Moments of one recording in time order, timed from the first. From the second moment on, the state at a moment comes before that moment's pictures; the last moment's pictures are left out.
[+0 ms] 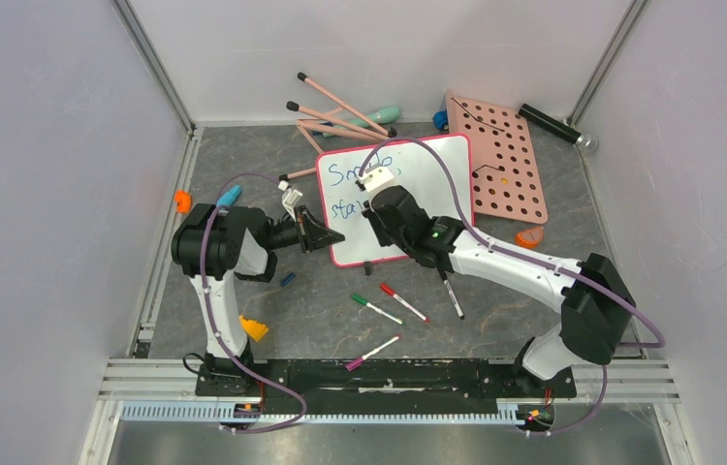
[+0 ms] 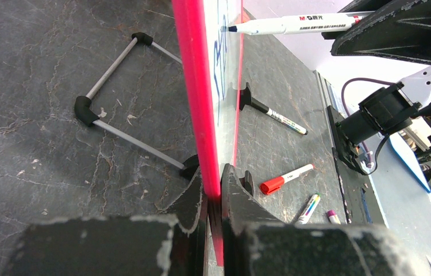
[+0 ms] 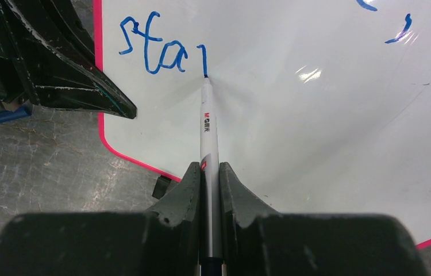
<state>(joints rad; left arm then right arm) -0.11 2.07 0.58 1.51 1.18 -0.61 0.90 1.54 1.17 -0.24 0.36 0.13</state>
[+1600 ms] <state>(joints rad) -0.11 2.07 0.58 1.51 1.18 -0.61 0.89 1.52 1.11 -0.23 0.28 0.15</state>
